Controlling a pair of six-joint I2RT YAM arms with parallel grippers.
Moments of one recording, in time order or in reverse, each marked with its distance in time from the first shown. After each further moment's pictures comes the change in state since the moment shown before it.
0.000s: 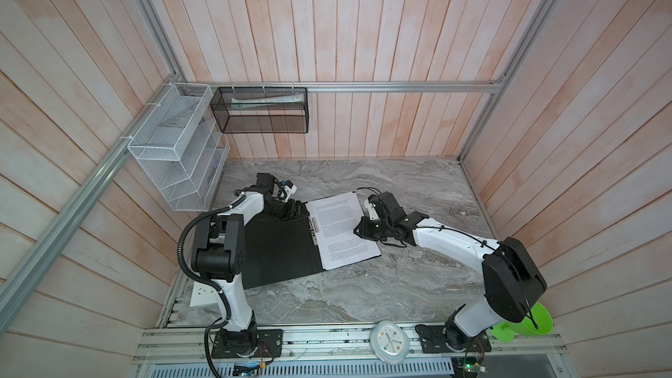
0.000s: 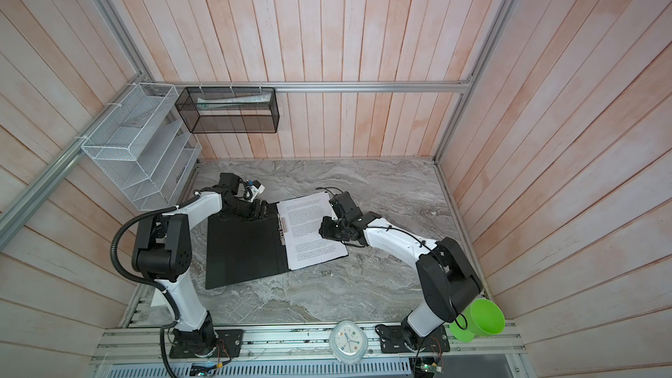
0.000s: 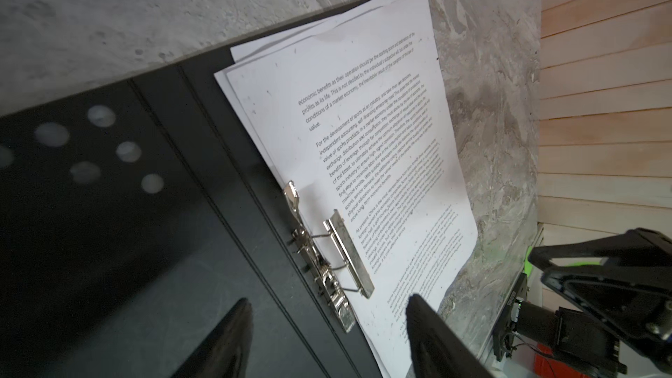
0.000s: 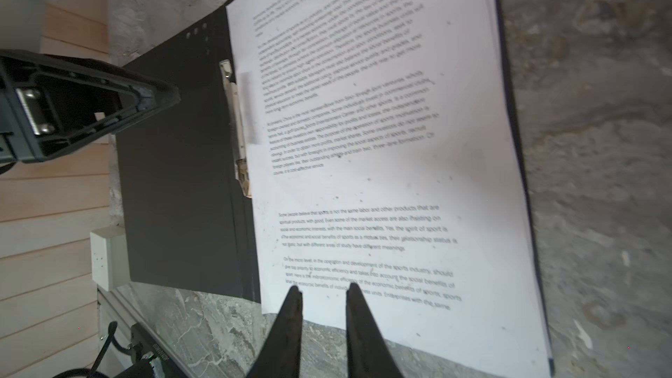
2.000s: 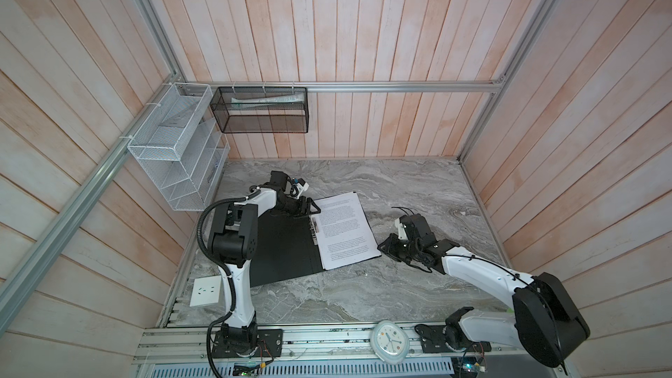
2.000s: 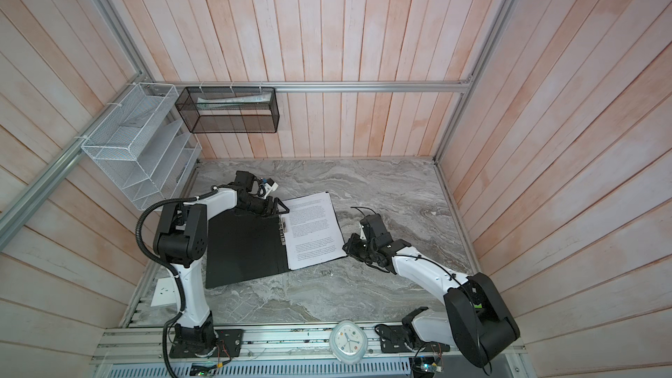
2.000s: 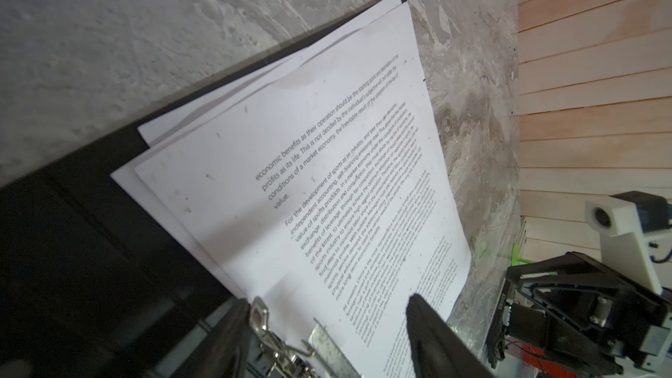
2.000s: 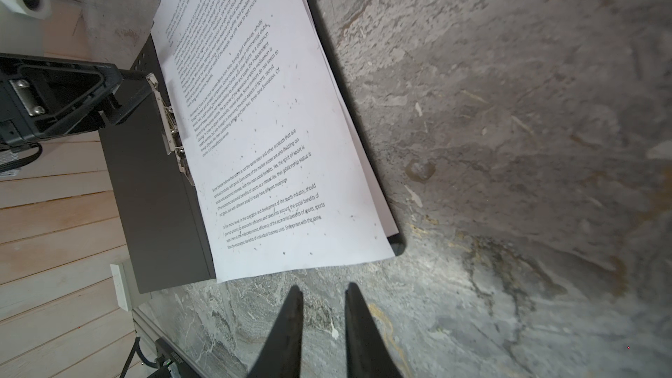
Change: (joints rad) left arm -0.057 0.165 0.112 0.083 0.090 -0.036; right arm -0.148 -0.270 -0.381 0.148 -0.072 0.146
